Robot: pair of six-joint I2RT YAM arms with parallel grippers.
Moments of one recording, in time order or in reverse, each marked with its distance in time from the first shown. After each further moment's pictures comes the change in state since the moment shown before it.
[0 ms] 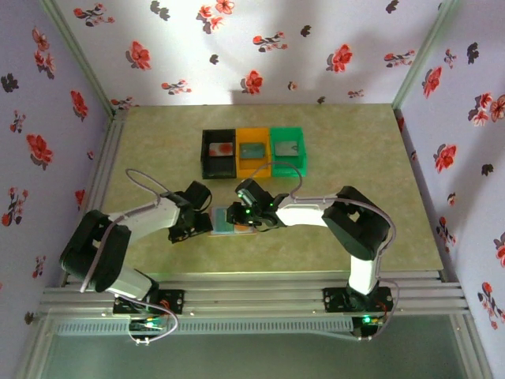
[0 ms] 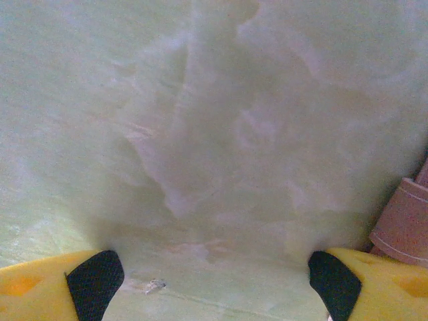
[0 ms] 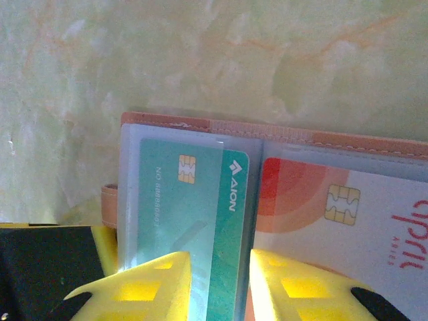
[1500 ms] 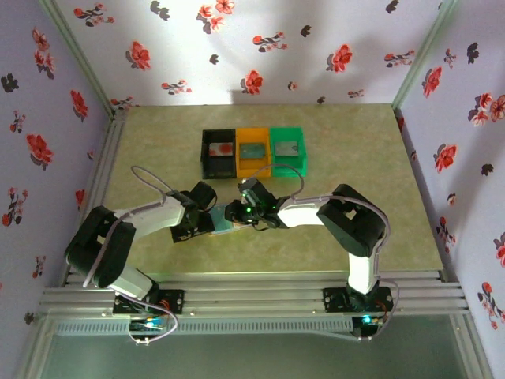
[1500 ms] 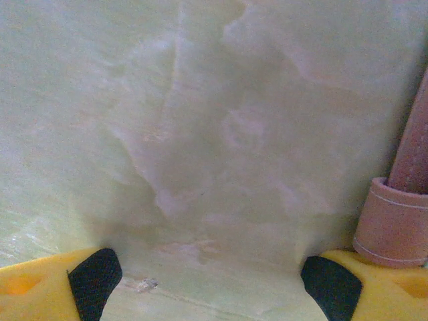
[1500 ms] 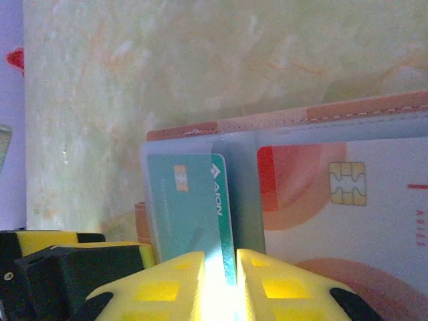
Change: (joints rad) left arm -0.039 0.038 0.028 -0.019 -0.043 -0.030; right arm -0.025 0.035 -0.060 0.229 -0.100 0.049
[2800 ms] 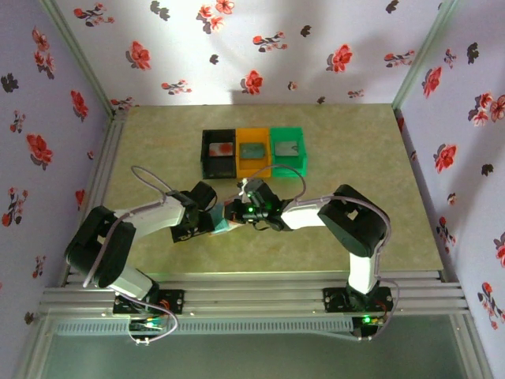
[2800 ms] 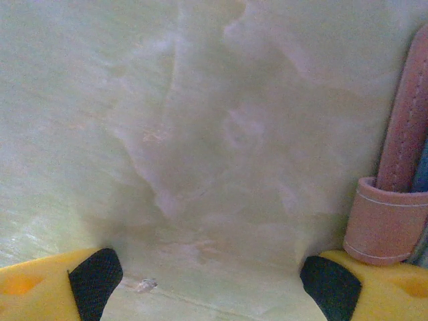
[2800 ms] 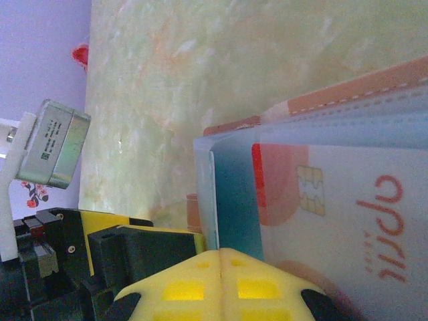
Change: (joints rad) left arm 0.000 0.001 0.001 0.000 0.000 0.000; right arm -0.013 -0.013 -0.060 0.166 -0.093 0.014
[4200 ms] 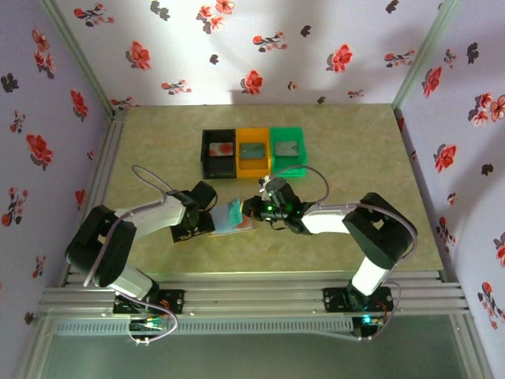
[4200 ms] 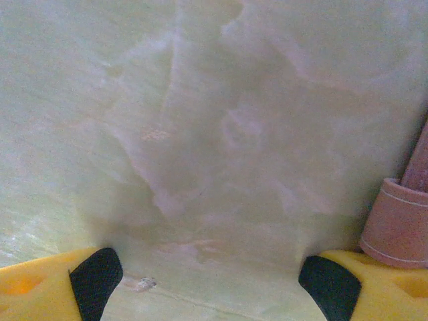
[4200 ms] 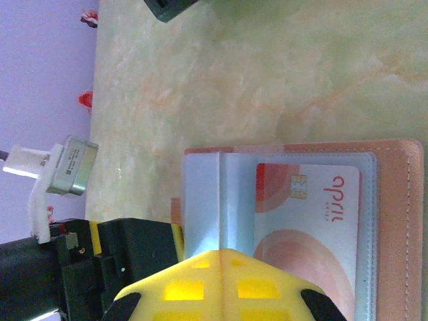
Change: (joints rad) left arm -0.002 0.005 0.009 -0.010 0.000 0.001; right arm -0.100 -0.197 -0.183 0.023 0.039 0.014
